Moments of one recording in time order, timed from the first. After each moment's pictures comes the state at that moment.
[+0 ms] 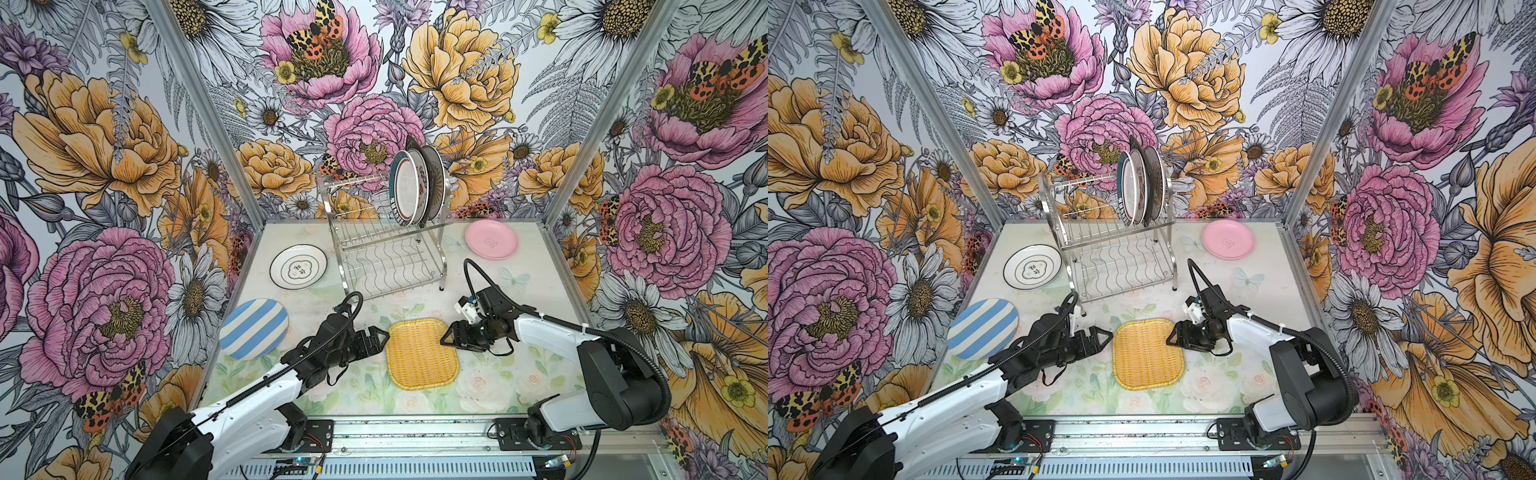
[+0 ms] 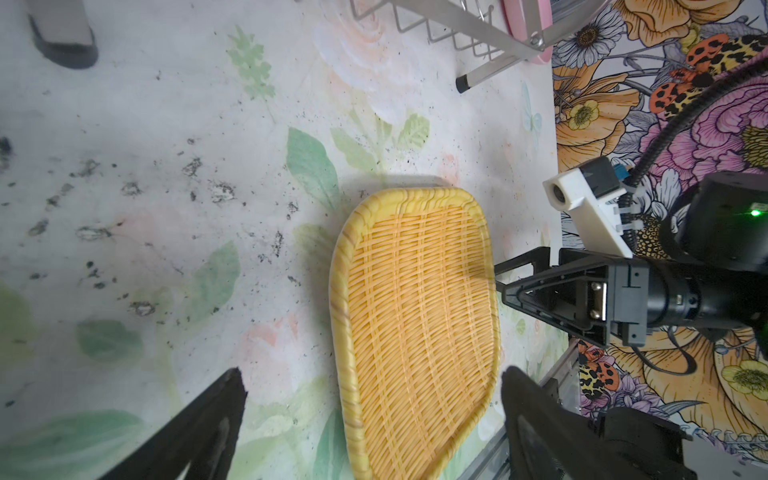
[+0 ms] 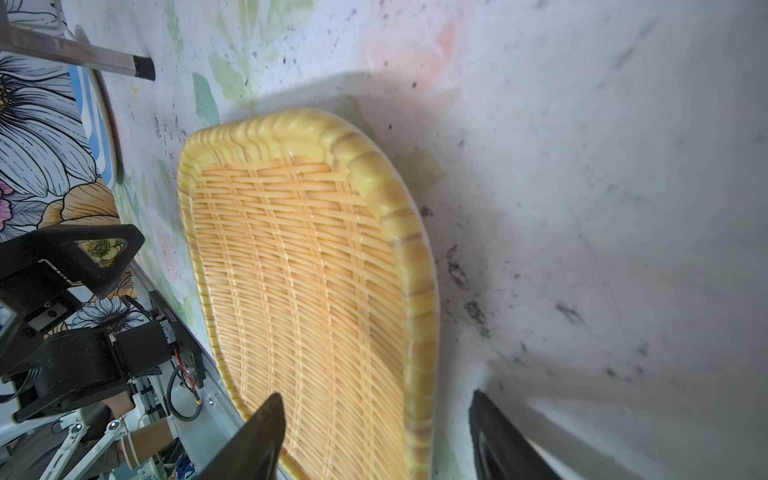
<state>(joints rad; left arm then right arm) -0.65 0.95 0.36 -0.07 0.19 -0.92 0.35 1.46 0.66 -0.42 -0.65 0.38</state>
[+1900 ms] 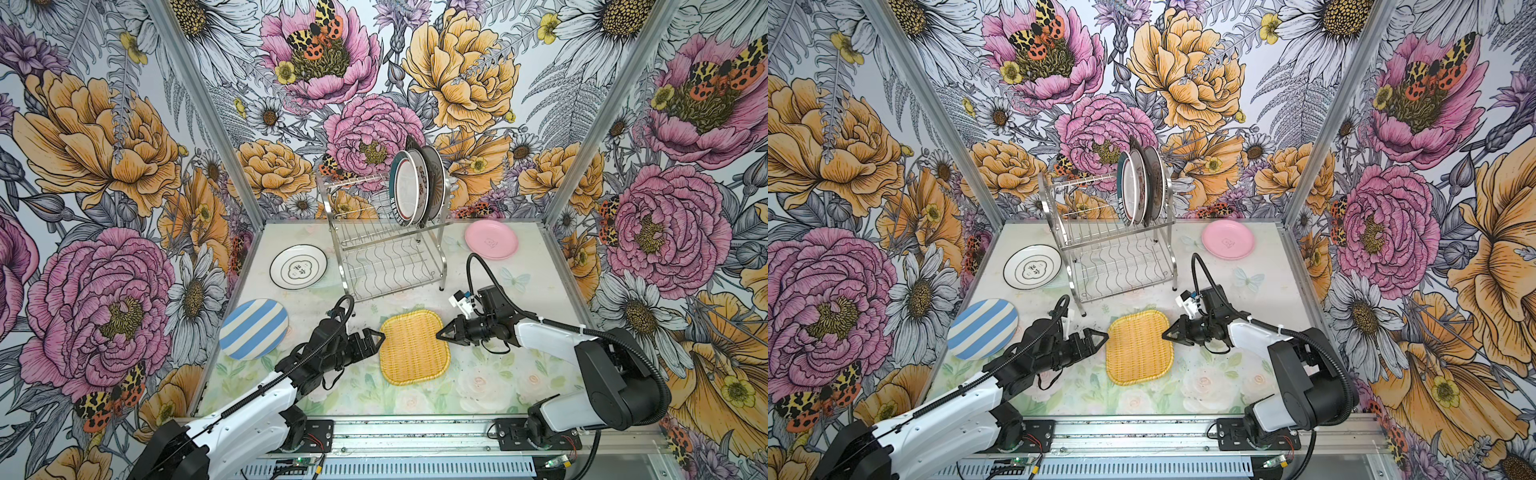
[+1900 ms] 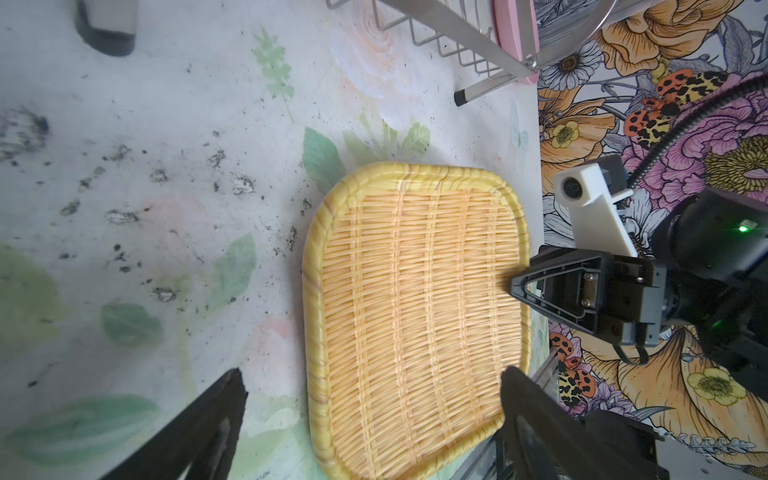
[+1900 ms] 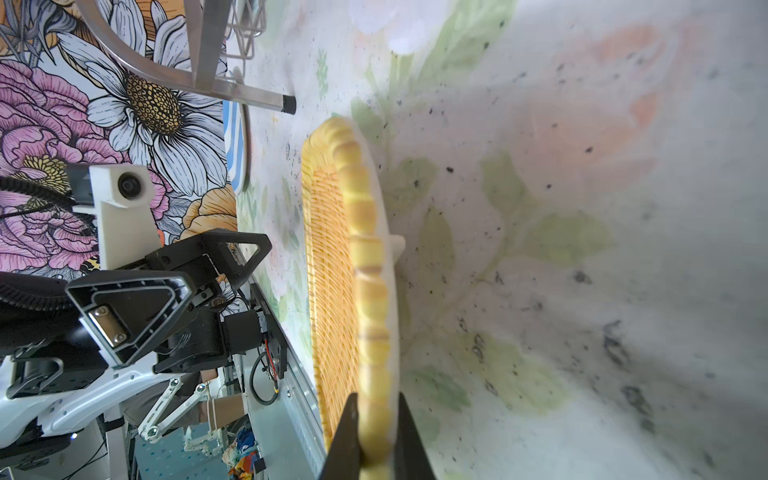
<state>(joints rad) -0.60 0.88 0.28 -0.02 0.22 -0.95 0.35 1.44 0.59 -0.13 -0.87 0.54</state>
